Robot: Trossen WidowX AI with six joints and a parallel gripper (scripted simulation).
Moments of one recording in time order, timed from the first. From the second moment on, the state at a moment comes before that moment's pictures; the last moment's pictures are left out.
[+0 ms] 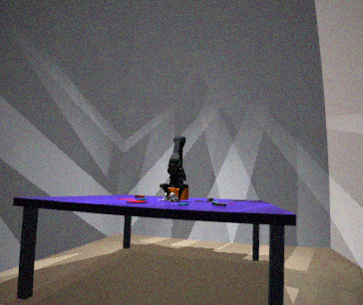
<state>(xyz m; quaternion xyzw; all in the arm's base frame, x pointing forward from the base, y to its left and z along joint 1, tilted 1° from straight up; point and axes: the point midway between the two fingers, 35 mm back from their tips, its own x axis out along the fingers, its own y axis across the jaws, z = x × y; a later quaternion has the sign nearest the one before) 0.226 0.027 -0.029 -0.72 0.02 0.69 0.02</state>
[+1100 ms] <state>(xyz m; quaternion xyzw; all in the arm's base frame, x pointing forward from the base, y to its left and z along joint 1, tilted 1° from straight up) 0.227 0.027 -0.029 -0.72 0.02 0.69 0.02</state>
